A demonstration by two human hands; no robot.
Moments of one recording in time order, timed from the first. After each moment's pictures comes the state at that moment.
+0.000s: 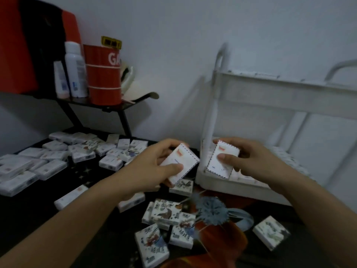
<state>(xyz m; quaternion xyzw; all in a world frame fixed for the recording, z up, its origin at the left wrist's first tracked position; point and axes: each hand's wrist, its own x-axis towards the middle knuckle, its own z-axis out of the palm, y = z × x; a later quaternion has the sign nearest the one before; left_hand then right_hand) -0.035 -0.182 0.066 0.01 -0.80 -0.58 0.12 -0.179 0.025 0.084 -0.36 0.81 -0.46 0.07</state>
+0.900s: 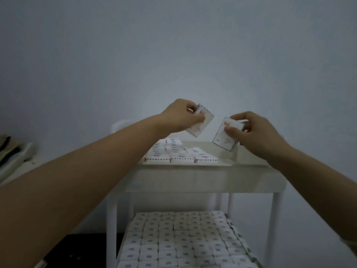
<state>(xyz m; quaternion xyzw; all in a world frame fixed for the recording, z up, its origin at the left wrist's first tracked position) -0.320 -0.052 0.298 -0.11 -0.87 -0.41 0.26 -0.342 0.151 0.260 -0.22 0.83 -0.44 -0.27</state>
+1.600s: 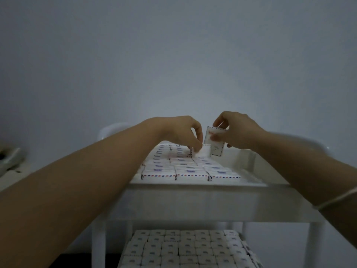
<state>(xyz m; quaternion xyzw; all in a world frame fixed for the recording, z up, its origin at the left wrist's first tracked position) -0.380 -0.089 0.295 -0.11 -0.97 -0.18 0.10 -0.420 0.088 0.287 -0.25 0.90 -0.25 -0.24</state>
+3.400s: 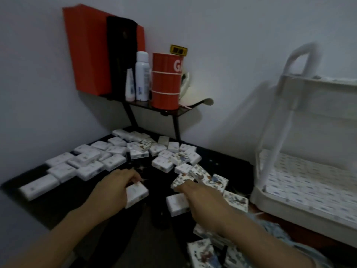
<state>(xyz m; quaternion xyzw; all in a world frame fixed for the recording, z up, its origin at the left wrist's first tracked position) 0.064 -0.337 -0.035 0.26 -0.94 -0.12 0.19 -0.118 -0.153 -0.025 -0.65 0.76 -0.06 -0.01</state>
